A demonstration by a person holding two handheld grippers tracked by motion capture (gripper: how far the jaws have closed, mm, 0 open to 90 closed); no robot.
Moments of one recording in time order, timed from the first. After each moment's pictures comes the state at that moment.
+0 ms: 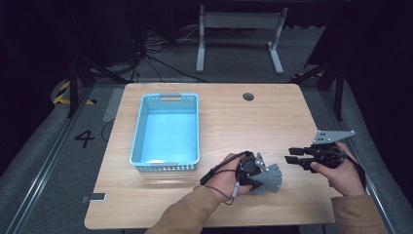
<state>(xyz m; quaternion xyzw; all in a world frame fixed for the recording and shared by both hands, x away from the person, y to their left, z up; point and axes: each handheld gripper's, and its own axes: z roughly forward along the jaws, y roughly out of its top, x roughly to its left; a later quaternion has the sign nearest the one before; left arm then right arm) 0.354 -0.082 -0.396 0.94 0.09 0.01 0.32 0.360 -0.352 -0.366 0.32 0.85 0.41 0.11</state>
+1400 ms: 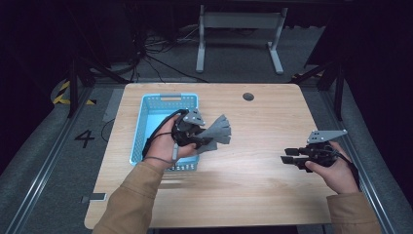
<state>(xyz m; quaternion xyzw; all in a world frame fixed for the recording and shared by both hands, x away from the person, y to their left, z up) 0.412 0.077 -0.321 0.90 0.18 0.10 0.38 0.367 -0.347 -0.377 0.34 0.85 0.40 0.09</state>
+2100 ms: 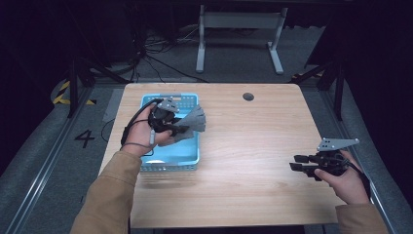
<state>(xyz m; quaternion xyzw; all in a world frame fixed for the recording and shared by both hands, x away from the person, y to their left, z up) 0.456 0.136 -0.336 0.90 0.22 0.10 0.37 0.344 -0.368 -0.383 0.37 0.84 0.39 0.10</state>
